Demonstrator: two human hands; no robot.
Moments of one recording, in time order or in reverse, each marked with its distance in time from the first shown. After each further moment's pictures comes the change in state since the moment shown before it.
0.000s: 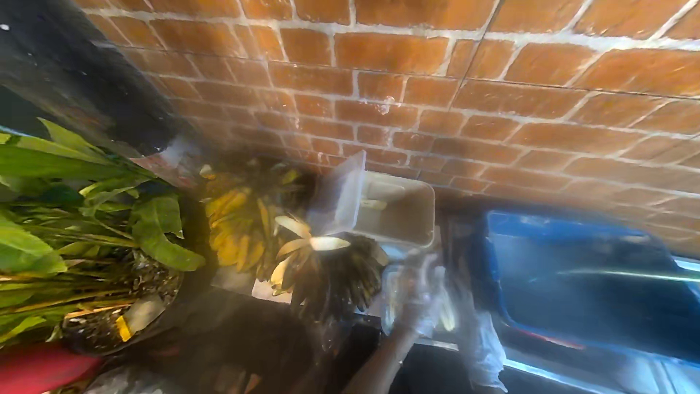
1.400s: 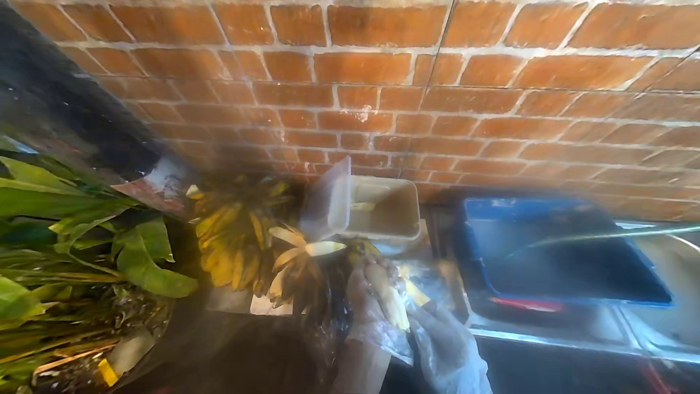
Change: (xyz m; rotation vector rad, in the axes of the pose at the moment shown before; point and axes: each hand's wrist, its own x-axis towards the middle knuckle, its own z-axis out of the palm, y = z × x) left_hand -0.005 0.082 -0.152 -1.789 0.156 -0.804; right_hand -0.086 -0.119 -0.139 0.813 0.118 -0.583
